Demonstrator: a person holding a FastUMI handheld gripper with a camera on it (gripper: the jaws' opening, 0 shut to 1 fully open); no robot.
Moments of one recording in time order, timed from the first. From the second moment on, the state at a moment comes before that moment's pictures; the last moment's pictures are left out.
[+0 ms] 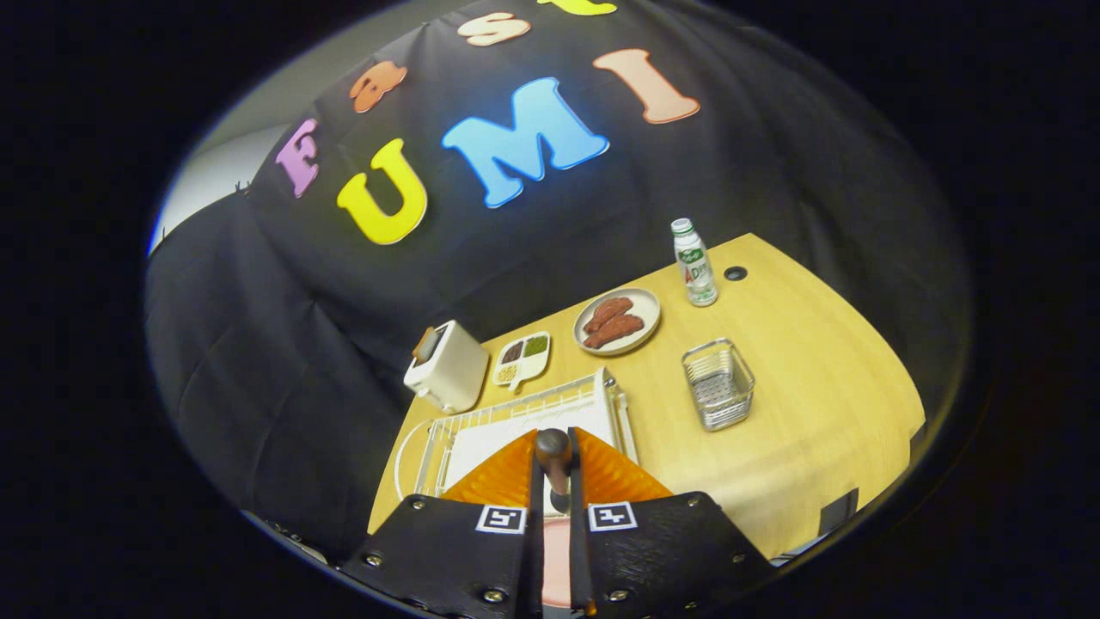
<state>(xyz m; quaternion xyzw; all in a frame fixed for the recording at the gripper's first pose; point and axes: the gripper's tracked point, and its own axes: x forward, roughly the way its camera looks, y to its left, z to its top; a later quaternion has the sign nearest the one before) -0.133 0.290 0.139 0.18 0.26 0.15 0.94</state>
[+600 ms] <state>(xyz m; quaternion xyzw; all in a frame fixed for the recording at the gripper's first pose) -0.191 0.375 0.025 0.05 0.31 0.19 0.93</state>
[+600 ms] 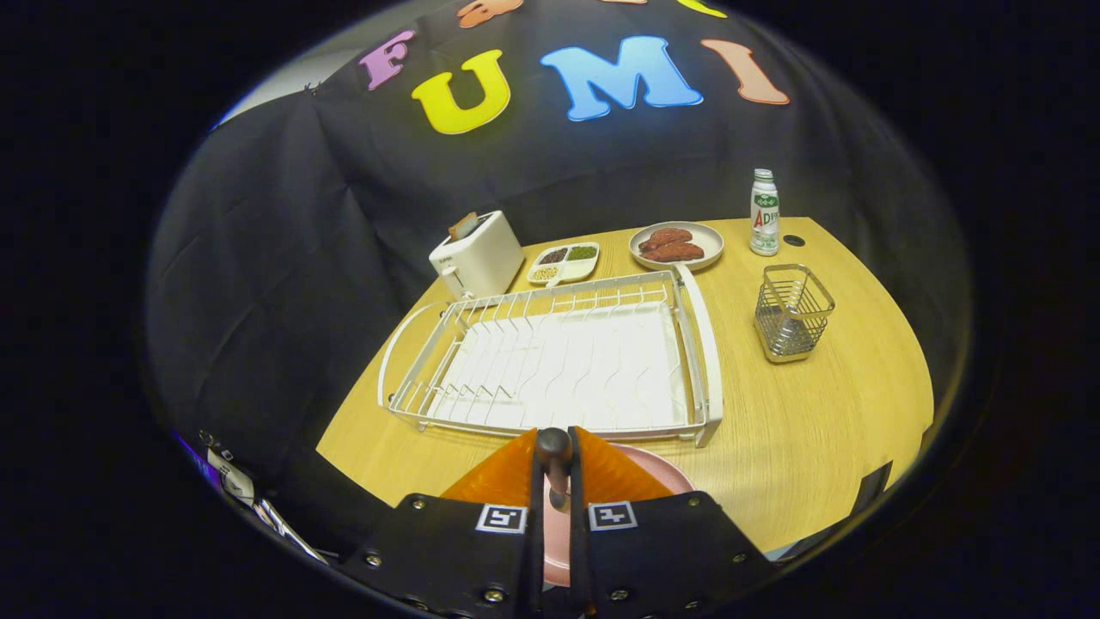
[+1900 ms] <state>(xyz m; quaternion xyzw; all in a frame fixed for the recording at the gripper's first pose) -0.210 0.348 0.077 0.01 0.24 0.21 0.95</state>
